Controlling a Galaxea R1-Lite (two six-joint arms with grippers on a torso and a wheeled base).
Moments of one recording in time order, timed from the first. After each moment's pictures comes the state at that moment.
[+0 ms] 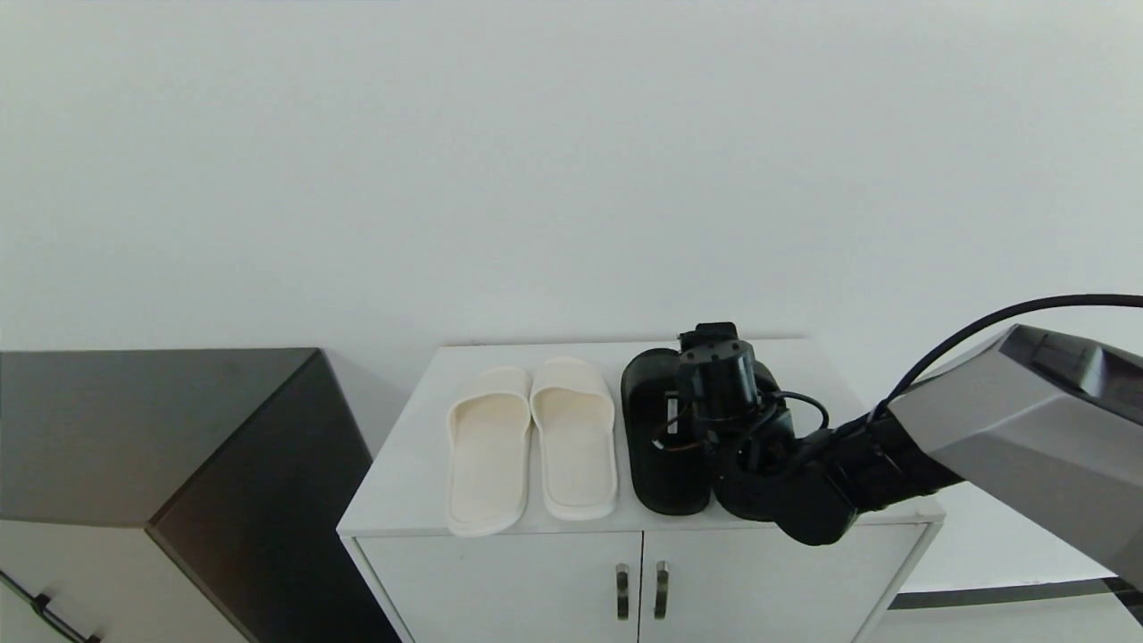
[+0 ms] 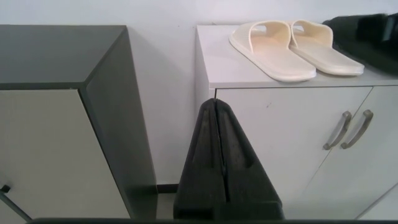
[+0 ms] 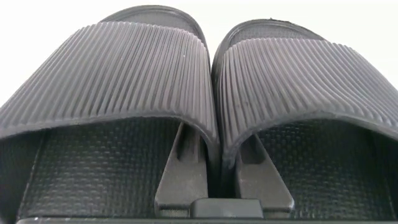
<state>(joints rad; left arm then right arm) 0.00 0.00 0.00 0.00 -0.01 -0.02 0.70 2.19 -1.21 -0.66 -0.68 0.21</state>
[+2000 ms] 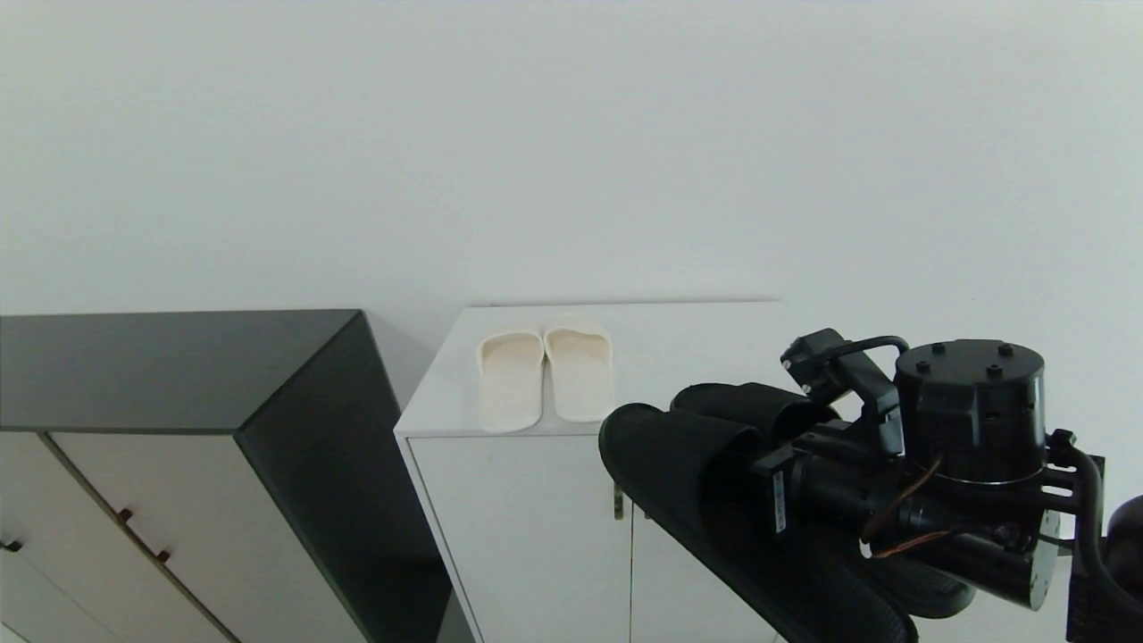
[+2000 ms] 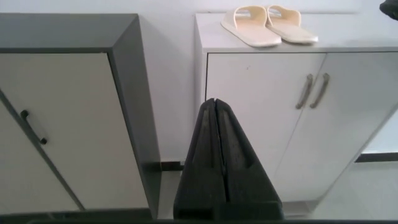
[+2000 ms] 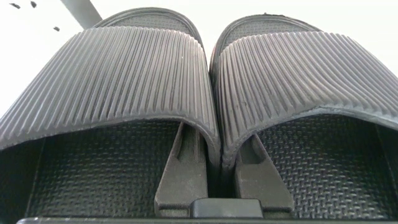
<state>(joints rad) 0.00 0.00 0.00 0.00 -0.01 -0.02 0.76 1.62 -0.69 -0.62 -0.10 0.16</state>
